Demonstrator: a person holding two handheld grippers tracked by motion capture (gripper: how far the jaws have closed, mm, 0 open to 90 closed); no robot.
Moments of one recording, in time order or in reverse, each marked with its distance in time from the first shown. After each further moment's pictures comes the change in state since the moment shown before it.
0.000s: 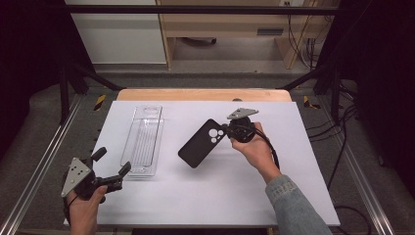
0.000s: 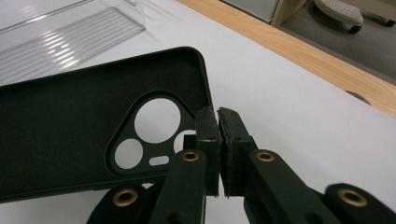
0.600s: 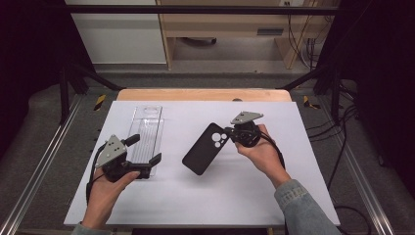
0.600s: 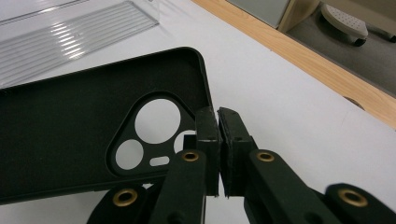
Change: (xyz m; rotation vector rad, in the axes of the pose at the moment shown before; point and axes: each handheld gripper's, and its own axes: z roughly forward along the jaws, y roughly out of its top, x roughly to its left) left arm -0.044 0.052 0.065 0.185 -0.201 0.041; right arm 0.004 -0.005 -0.020 -0.003 0.025 -0.073
